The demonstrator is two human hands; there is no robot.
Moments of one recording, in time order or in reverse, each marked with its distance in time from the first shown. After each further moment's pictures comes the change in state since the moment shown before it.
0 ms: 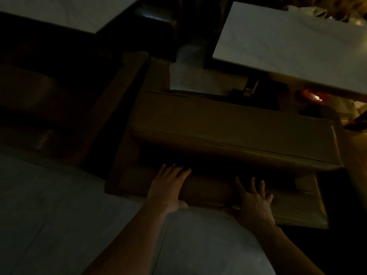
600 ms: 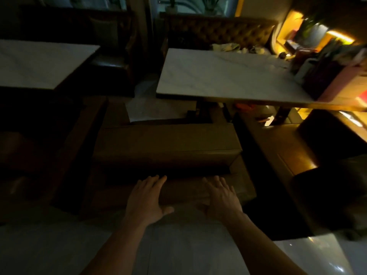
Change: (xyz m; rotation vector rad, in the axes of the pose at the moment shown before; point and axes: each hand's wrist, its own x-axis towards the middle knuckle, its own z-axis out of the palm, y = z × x) left_hand -0.075 0.120 -0.086 -0.045 0.029 0.023; right_hand -0.131 0.050 -0.080 0.140 0.110 -0.001
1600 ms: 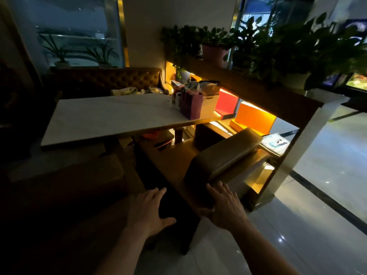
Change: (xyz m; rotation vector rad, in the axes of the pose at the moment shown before) left_hand -0.050 0.369 0.022 -0.020 -0.003 0.454; right_hand -0.266 0.298 -0.088 0.124 0.328 0.423
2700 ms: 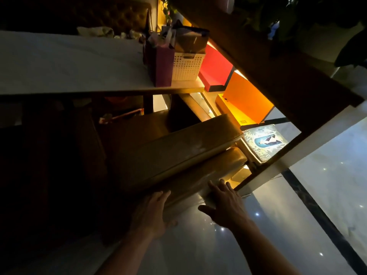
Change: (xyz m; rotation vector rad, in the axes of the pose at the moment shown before) left_hand 0.306 0.280 0.227 -0.131 -0.183 -0.134; right_hand 0.263 0.387 -0.029 -0.067 -0.264 -0.014
